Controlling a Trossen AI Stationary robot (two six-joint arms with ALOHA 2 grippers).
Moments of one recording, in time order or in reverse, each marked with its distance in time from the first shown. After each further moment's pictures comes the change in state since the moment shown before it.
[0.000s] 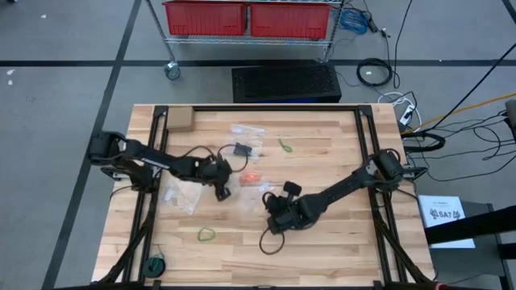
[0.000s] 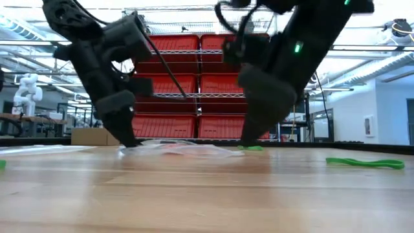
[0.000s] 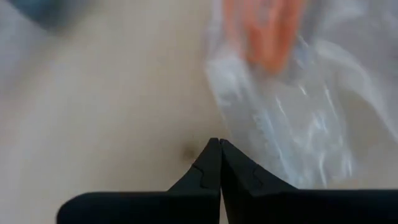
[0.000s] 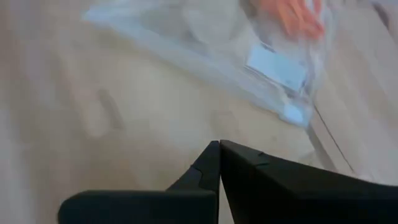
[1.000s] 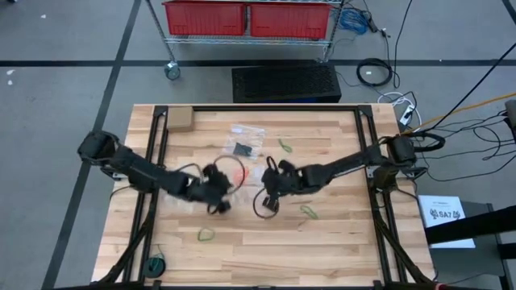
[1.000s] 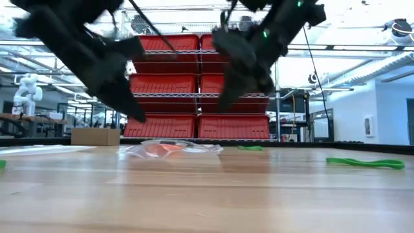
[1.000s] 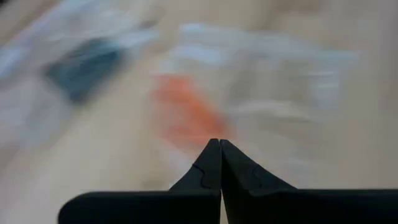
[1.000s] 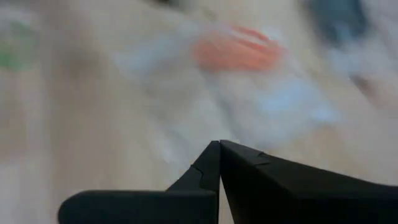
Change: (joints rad) left arm -0.231 -0.088 -0.002 0.085 -0.370 -0.067; right arm -0.202 -0.163 -0.078 0.241 -0.223 -0.173
